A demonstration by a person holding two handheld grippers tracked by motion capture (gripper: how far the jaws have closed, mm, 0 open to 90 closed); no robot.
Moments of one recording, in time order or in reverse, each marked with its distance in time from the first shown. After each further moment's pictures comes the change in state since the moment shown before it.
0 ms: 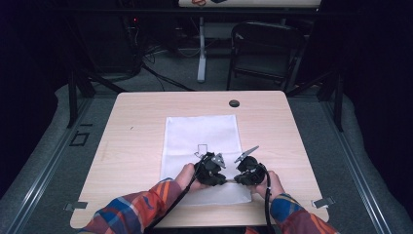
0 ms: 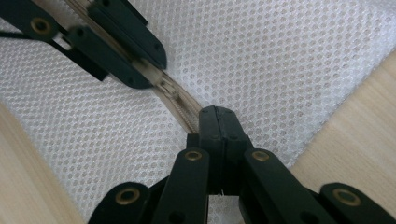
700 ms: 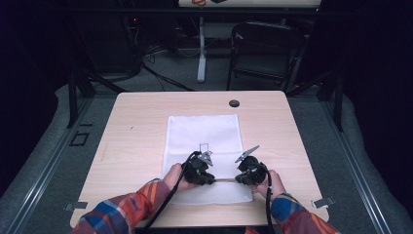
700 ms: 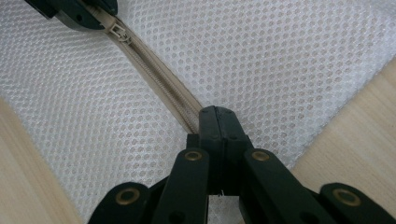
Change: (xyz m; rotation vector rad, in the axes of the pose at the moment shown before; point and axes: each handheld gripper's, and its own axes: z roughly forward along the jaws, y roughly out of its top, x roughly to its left) left arm 0.011 -0.025 -0.022 0.003 -0.014 -0.066; right arm -0.003 -0.001 -0.001 0.006 -0.004 -0.016
